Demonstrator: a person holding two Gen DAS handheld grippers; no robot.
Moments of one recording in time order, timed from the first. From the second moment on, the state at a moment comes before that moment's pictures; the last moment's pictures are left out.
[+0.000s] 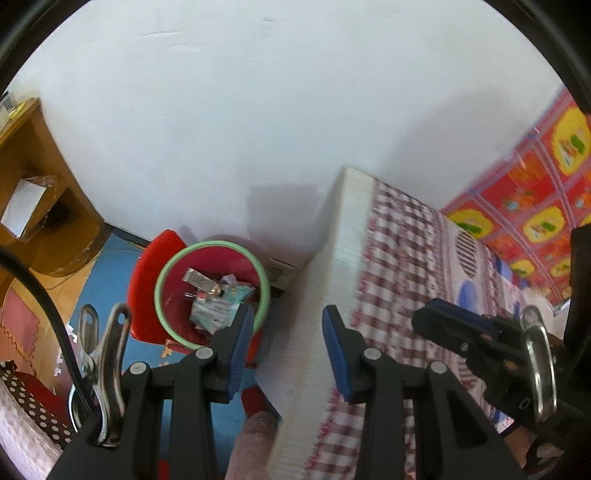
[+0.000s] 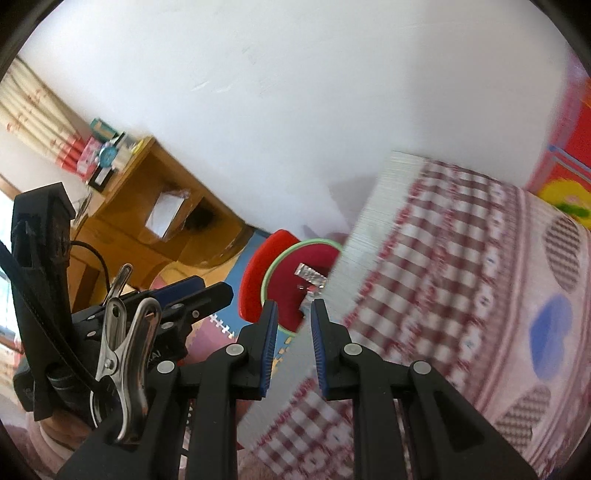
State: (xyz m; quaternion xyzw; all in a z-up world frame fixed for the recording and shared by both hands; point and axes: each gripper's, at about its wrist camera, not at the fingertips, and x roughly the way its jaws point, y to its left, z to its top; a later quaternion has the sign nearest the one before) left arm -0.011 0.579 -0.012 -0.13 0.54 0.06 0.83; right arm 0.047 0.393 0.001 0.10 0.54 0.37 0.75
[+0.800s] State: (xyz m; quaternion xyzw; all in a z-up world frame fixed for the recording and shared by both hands) left arm -0.058 0.372 0.015 -0.06 0.54 -0.03 0.84; right arm -0.041 0.149 0.012 0.19 0.50 0.24 0.81
